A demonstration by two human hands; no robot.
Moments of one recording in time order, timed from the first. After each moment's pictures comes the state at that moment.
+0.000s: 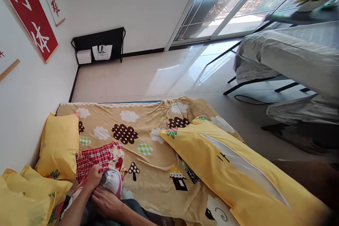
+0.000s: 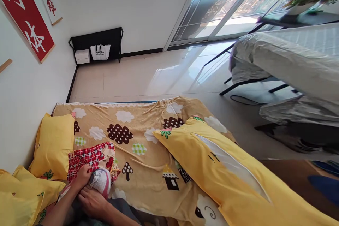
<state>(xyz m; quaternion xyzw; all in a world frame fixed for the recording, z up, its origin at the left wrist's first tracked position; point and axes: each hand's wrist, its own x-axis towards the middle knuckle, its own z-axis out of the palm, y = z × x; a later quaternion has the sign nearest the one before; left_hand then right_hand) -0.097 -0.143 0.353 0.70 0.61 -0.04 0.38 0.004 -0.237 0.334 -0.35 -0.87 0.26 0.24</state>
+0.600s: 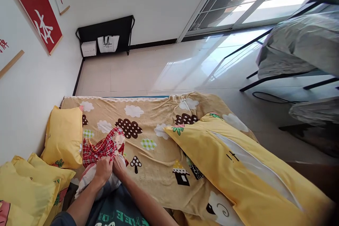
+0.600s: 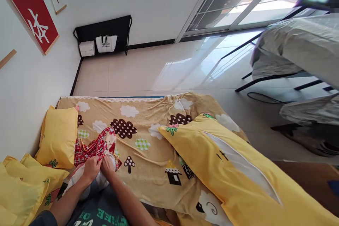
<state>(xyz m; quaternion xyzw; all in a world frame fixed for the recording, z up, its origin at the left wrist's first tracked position) -0.056 -0.148 0.388 0.73 0.60 -0.07 0.32 0.033 -0.163 0.290 -0.62 -0.73 0.26 0.15</state>
